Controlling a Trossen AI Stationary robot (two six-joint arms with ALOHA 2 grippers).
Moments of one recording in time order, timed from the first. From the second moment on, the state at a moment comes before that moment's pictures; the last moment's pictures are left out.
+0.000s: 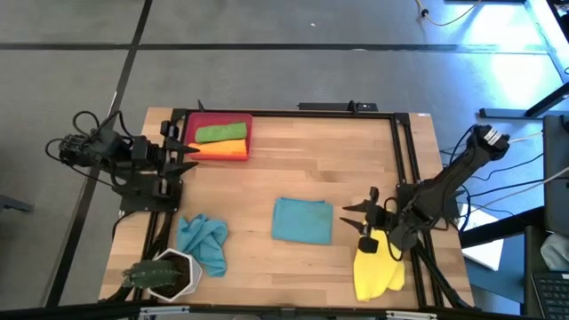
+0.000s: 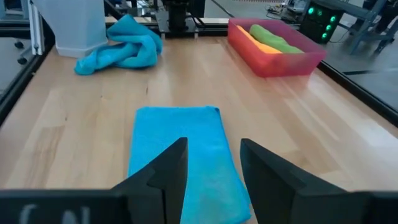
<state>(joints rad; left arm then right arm) -0.32 0.40 0.74 -0.09 -0.32 0.19 0.79 1.10 0.54 -0.08 0.95 0.49</state>
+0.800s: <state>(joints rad) -0.32 1.07 0.70 0.34 -0.14 0.06 0.79 1.35 0.54 0.37 0.79 0.05</state>
